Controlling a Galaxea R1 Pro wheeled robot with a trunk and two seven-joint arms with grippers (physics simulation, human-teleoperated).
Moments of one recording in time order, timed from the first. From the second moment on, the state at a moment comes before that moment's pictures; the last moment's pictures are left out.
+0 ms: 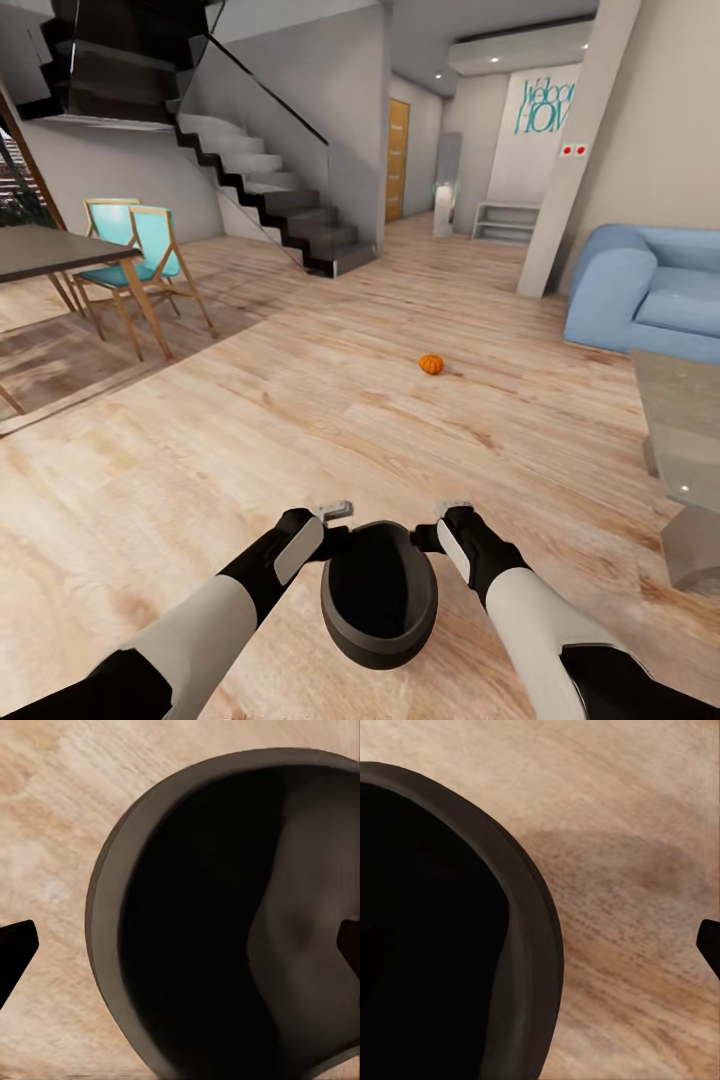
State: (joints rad) left arm -0.80 -0.17 -0.48 -0.52 0.82 0.58 0.38; right arm -0.83 0.14 -0.03 -0.41 0.01 0.59 -0.12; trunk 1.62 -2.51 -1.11
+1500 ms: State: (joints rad) left arm -0.81 -0.15 -0.47 -0.49 0.81 0.47 0.37; right arm -0.79 0.17 0.04 -0.66 0.01 0.76 -0.10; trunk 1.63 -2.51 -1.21
